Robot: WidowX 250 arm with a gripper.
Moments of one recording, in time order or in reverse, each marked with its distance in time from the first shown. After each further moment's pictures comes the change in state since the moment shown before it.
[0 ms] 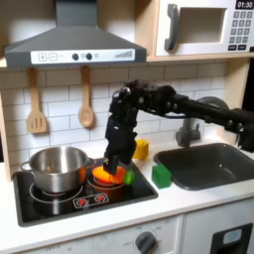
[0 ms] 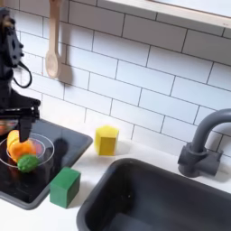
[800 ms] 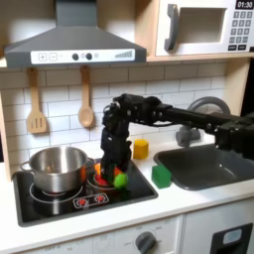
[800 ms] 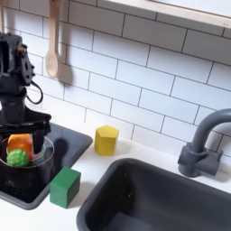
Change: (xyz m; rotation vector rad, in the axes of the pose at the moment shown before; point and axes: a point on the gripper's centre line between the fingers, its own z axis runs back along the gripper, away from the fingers) arm 0.012 -0.018 -0.038 -0.046 0.043 -0.001
